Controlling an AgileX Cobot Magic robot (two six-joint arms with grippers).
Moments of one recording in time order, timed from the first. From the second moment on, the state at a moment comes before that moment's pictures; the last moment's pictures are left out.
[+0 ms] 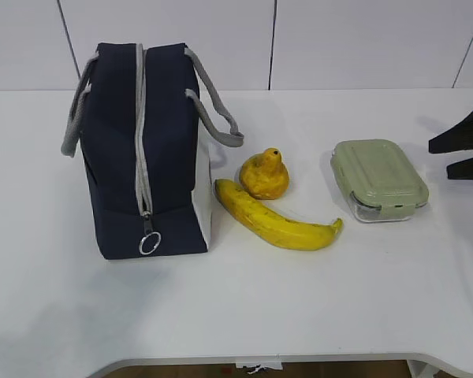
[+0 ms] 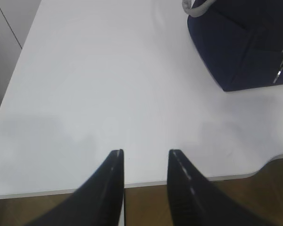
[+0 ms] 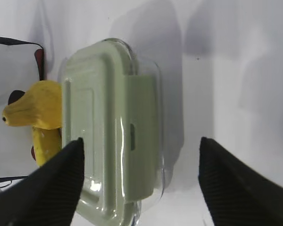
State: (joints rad) left arm -0.03 0.01 -0.53 -0.02 1.11 0.01; right arm -0.47 2.12 -1.47 1.04 1.20 -0.85
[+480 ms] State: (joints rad) left arm -0.03 0.01 -0.53 -0.02 1.11 0.01; right arm -0.40 2.19 -1.47 1.08 1.19 -0.88
